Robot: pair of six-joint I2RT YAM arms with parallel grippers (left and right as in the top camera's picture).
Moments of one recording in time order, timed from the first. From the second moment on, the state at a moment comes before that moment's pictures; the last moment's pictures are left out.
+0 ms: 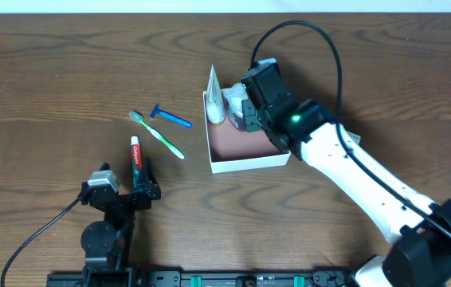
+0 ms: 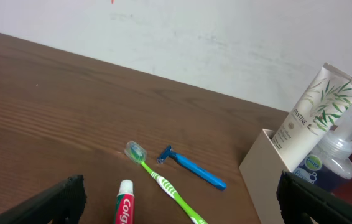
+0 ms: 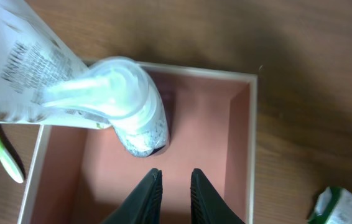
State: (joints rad) left arm 0.00 0.01 0.02 -0.12 0.02 -0.30; right arm 0.63 1.68 1.36 -0.63 0.24 0.39
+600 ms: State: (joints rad) left arm 0.00 0.01 0.02 -0.12 0.02 -0.30; right arm 0.56 1.70 1.00 -0.13 0.20 0.50
